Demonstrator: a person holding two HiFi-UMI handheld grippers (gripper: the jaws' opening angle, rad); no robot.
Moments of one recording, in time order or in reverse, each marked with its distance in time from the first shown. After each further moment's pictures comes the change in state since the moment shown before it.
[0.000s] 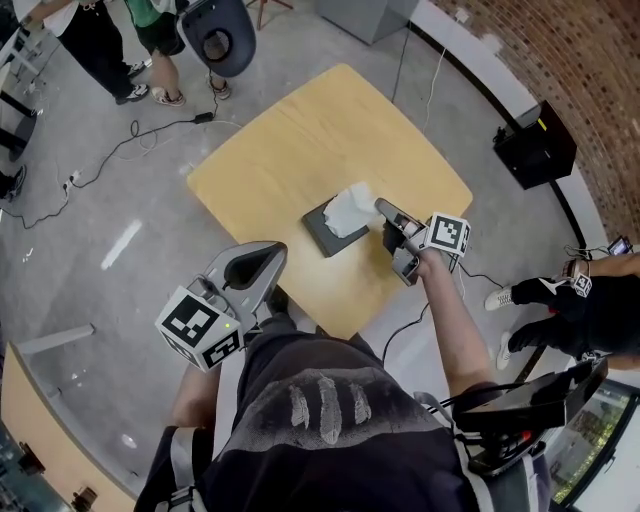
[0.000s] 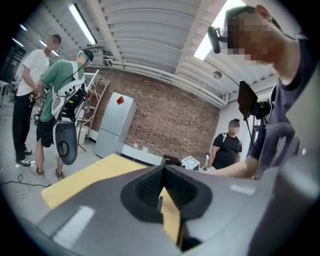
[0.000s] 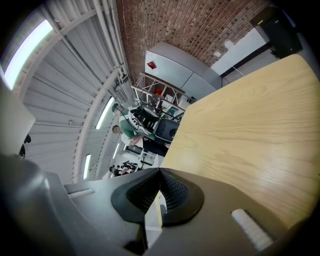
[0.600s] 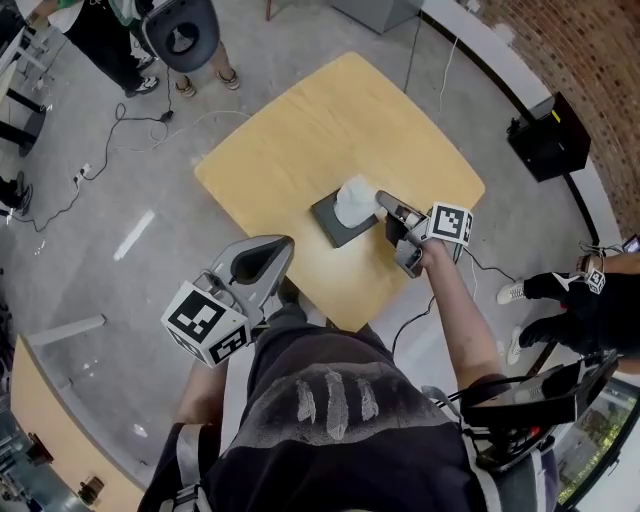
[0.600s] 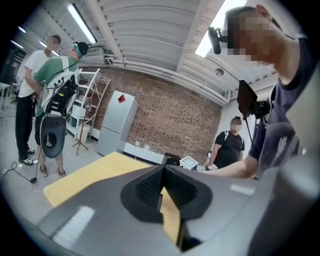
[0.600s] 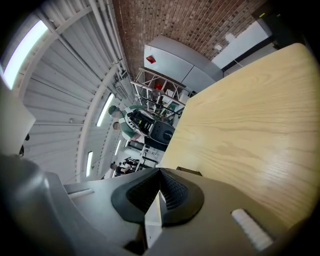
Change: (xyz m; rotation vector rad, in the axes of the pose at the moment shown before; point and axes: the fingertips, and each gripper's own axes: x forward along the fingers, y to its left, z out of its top) left arm 0.013 -0.005 -0.007 0.000 0.027 0.021; right arm 0.011 -0.012 -0.008 0.026 0.047 0.021
